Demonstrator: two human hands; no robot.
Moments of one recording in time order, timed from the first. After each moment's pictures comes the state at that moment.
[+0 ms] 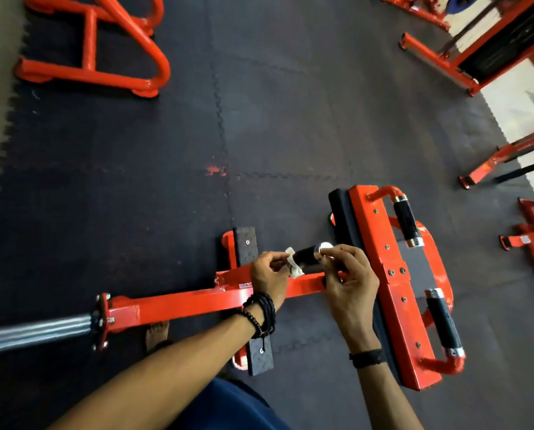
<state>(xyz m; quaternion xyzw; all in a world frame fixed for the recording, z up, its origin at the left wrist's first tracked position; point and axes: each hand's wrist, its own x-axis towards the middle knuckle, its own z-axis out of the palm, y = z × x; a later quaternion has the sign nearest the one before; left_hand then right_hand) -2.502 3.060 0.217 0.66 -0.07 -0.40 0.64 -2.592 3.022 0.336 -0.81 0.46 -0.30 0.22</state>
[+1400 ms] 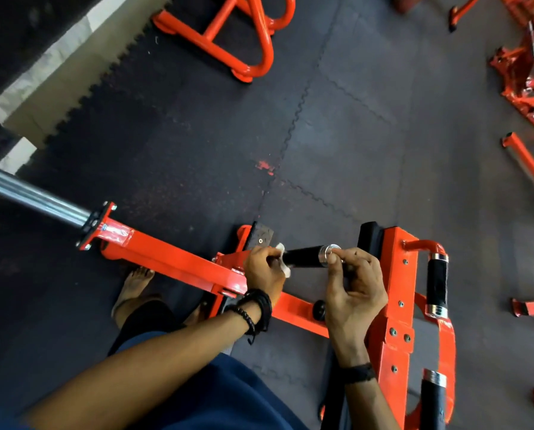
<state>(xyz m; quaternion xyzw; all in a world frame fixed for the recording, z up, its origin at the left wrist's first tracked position) -2.552 3.035 0.193 0.74 0.07 -0.17 0.65 -2.611 2.978 0.312 -0.84 0.27 -0.36 0.31</state>
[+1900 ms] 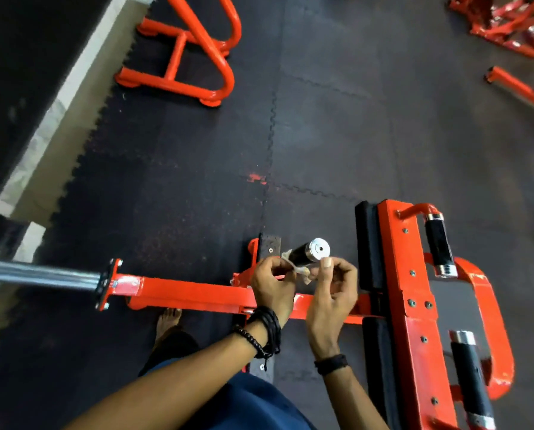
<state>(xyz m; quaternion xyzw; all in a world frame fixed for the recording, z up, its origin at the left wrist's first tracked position) -2.554 3.051 0.241 0.73 0.00 -0.24 0.64 -2.611 3.016 0.277 -0.62 0.45 -0.44 0.47</state>
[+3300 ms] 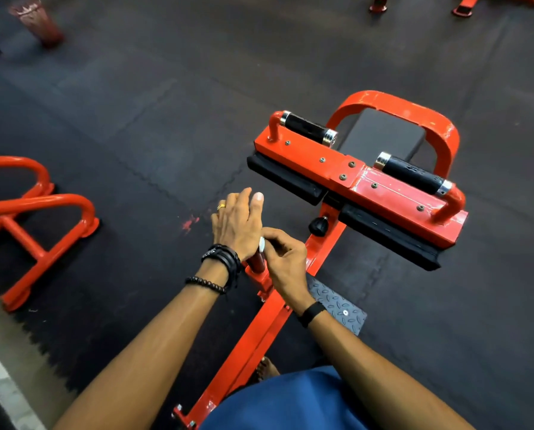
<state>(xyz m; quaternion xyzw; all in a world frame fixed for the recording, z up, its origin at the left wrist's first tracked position) -2.480 2.964 0.315 0.71 -0.65 -0.23 0.15 -2.567 3.025 0.238 -0.44 0.54 -0.56 0.44</state>
